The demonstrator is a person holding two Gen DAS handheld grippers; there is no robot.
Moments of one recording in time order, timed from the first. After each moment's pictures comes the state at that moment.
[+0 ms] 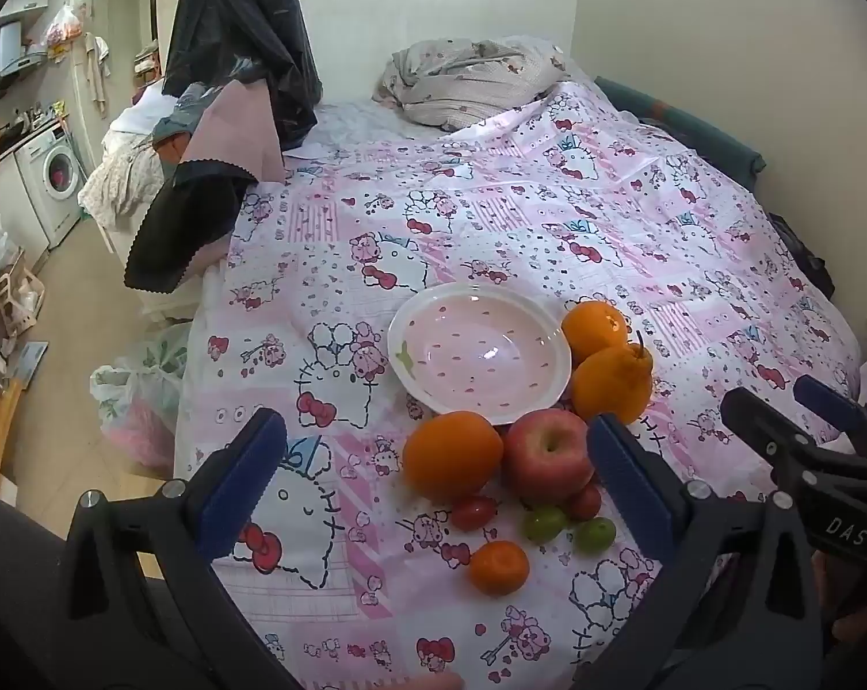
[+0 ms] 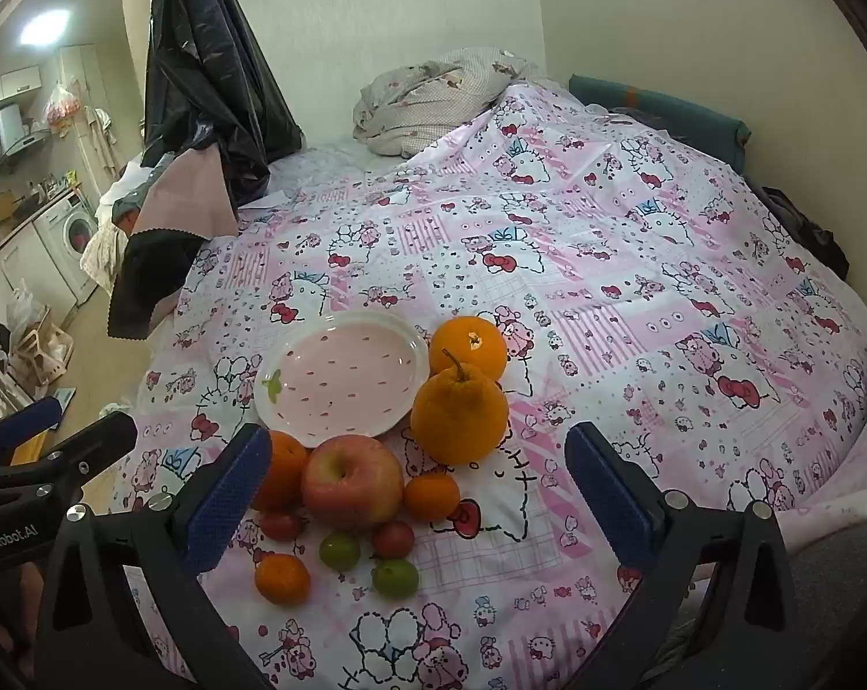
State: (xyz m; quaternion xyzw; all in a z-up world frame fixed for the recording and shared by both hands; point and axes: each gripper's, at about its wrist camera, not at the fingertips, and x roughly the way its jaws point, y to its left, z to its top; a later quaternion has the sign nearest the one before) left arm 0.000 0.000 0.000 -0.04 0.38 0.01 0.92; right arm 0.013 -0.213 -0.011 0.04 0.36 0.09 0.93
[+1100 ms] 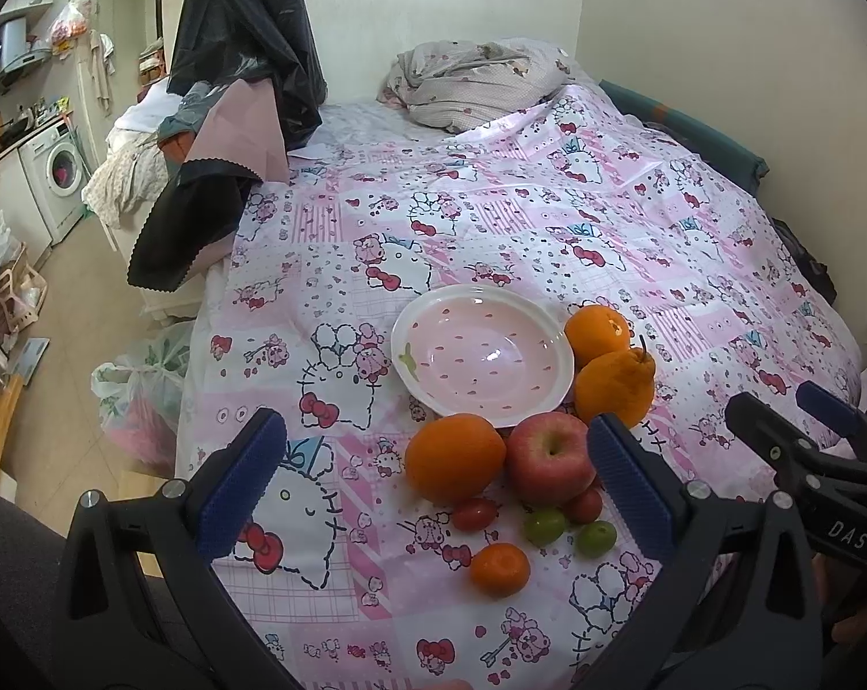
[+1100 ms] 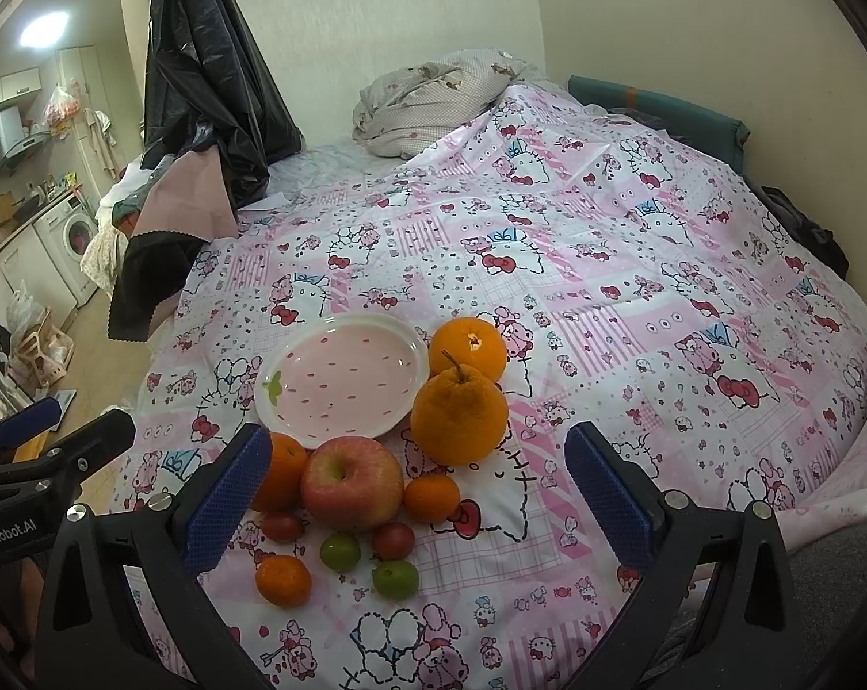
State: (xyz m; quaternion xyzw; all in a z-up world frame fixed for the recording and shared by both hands) left arm 0.000 0.001 0.002 -0.04 0.38 0.02 0.92; right arm 0.012 -0.213 -0.010 0.04 0.36 0.09 0.93
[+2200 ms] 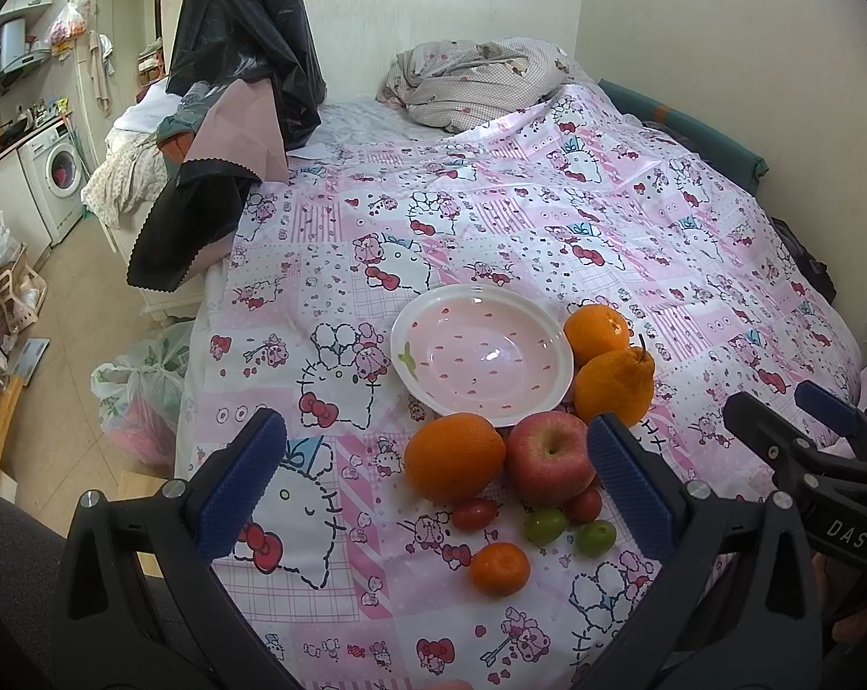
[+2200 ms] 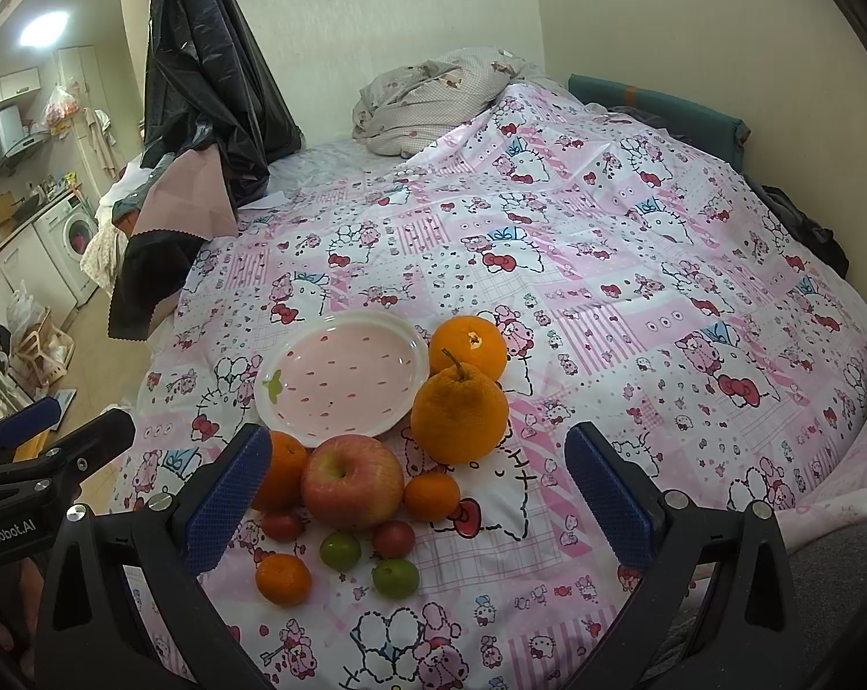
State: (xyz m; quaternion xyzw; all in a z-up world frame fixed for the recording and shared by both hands) left arm 0.000 0.002 0.001 -0.04 0.38 0.02 0.92; right arm 0.012 -0.214 -0.011 0.04 0.36 0.08 0.93
